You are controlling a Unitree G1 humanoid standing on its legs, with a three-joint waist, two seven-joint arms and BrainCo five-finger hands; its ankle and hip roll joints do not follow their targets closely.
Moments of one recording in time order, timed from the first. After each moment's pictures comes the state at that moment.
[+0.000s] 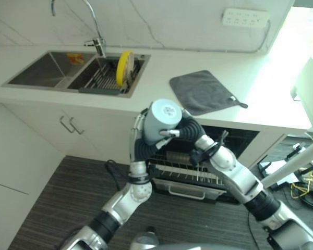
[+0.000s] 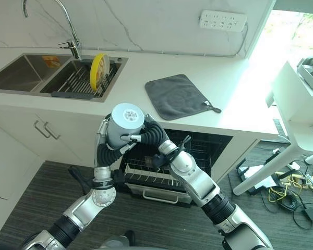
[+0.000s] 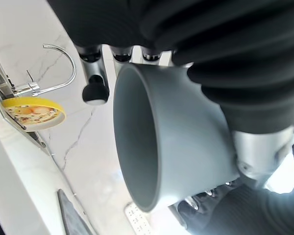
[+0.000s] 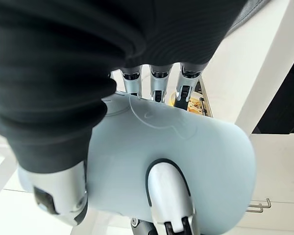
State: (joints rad) left arm -0.17 0.37 -0.55 0.14 0.38 -0.33 0.94; right arm -0.42 -0.37 0.56 -0.13 0.39 0.01 -0.05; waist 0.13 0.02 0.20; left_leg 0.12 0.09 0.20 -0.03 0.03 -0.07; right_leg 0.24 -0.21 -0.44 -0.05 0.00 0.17
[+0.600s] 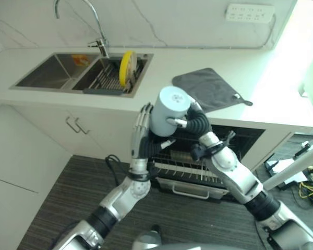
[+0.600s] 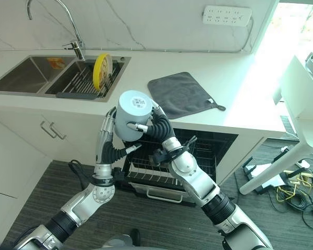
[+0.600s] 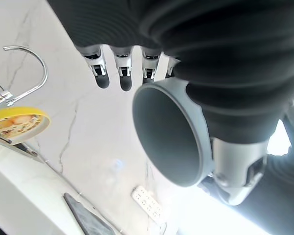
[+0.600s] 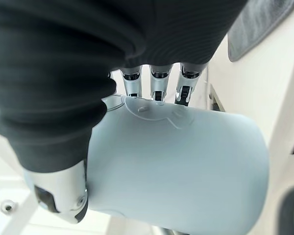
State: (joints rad) left arm -0.22 0.41 -0.58 0.13 0.50 -0.23 0.91; right arm -0.42 -0.36 0.56 -0.12 0.42 -0.13 -0.29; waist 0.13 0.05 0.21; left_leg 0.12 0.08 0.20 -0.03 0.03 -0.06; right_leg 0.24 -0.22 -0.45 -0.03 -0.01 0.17
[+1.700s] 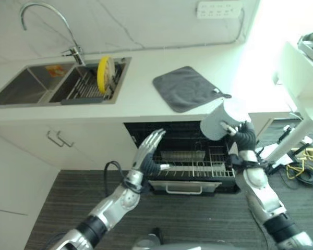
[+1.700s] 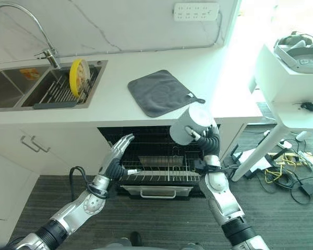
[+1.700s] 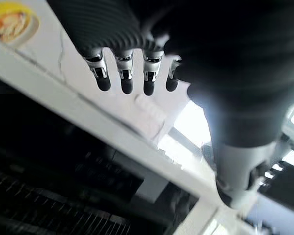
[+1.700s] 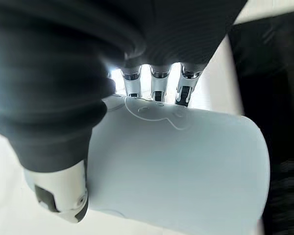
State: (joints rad) left arm -0.13 0.53 -0.59 0.28 0.49 -0.32 0.53; right arm -0.10 -0.45 0.30 0.08 0.47 -0.31 -0.32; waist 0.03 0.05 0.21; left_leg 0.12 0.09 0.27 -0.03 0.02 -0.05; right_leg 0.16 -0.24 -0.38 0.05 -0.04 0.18
